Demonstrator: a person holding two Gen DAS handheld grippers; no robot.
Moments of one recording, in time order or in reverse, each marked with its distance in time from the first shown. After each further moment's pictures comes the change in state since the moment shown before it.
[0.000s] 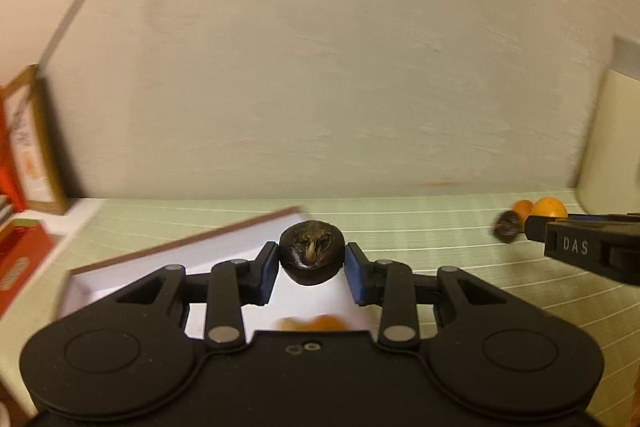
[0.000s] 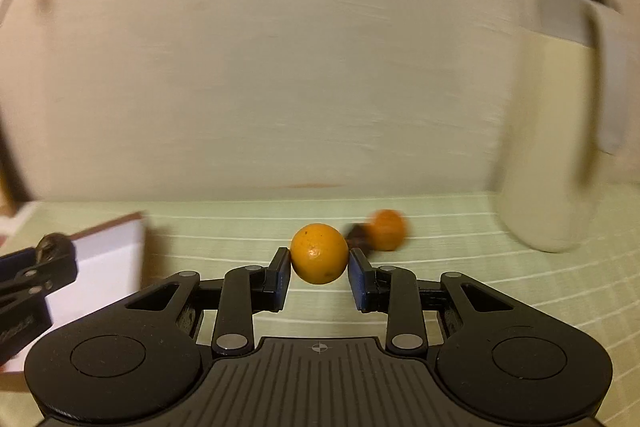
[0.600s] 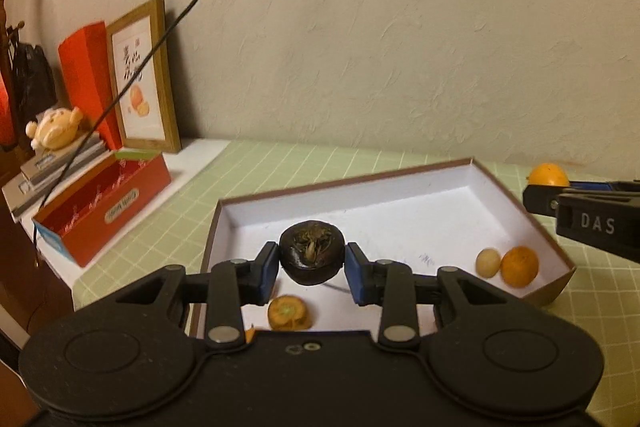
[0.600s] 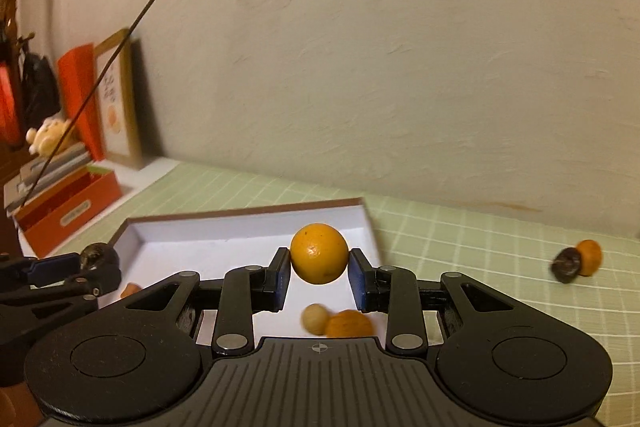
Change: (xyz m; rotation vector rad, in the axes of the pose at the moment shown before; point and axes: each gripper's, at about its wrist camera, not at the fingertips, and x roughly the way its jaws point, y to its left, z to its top) left arm -0.020 0.126 -0.045 -0.124 0.084 0.192; right arm -0.008 0.157 -0.023 -0.197 -0.008 0.291
